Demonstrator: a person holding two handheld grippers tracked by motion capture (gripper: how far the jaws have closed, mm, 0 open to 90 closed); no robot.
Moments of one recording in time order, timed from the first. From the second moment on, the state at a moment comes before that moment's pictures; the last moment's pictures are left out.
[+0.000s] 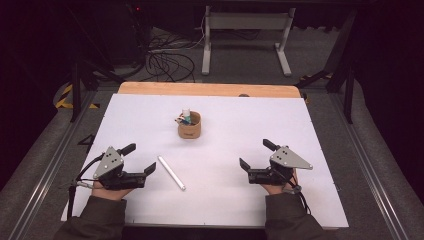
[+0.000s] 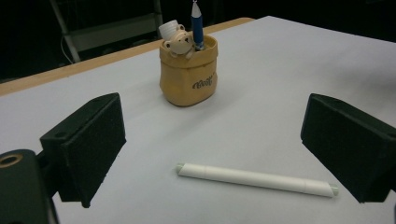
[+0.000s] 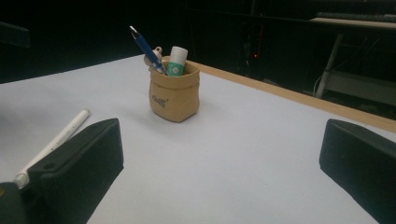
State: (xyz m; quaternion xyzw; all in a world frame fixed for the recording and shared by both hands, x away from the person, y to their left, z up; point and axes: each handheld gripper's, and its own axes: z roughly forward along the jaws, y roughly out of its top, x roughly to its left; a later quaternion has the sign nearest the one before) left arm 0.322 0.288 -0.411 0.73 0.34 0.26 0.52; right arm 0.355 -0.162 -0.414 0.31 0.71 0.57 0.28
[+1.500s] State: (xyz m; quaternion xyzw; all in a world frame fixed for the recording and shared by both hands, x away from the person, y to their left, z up) left arm 0.322 0.306 -0.412 0.73 0.35 0.27 0.53; right arm 0.340 -0.044 -0.420 0.29 0.76 0.54 0.22
